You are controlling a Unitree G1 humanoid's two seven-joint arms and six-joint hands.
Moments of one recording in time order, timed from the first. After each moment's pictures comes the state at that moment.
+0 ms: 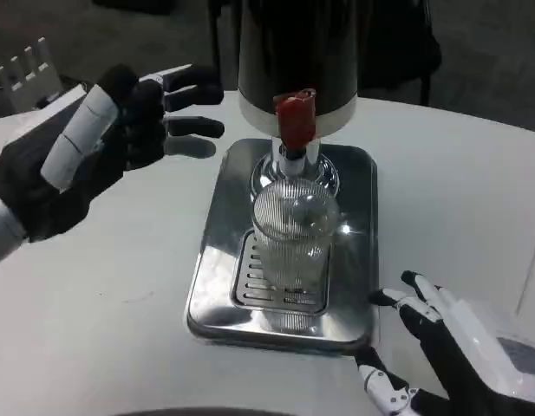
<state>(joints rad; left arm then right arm) -0.61 0.66 0.17 0.20 -0.43 0.02 -0.75 0.27 0.05 0.25 -0.95 -1.31 0.27 0.67</state>
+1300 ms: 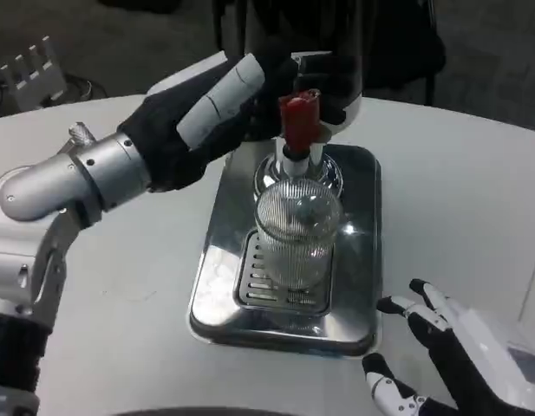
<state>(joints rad) -0.93 0.46 0.01 0.42 -0.26 0.00 -0.83 0.32 0.05 0.25 -0.97 -1.29 0.27 0.64</state>
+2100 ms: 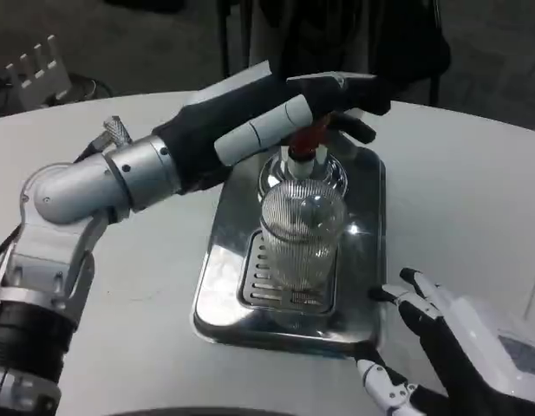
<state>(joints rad) -0.98 0.43 -0.06 0.54 -0.14 -0.25 -0.86 0.27 0.05 0.26 -0.94 -1.28 0.28 0.63</state>
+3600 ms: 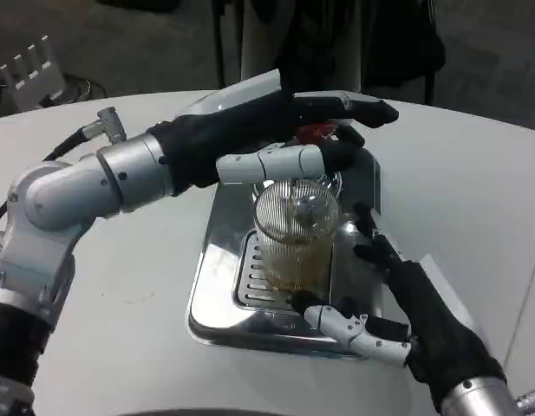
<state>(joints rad) -0.96 0.51 -0.14 0.49 0.00 -0.43 -0.79 -0.04 -0.01 0.16 -0.46 -0.48 0.28 0.16</state>
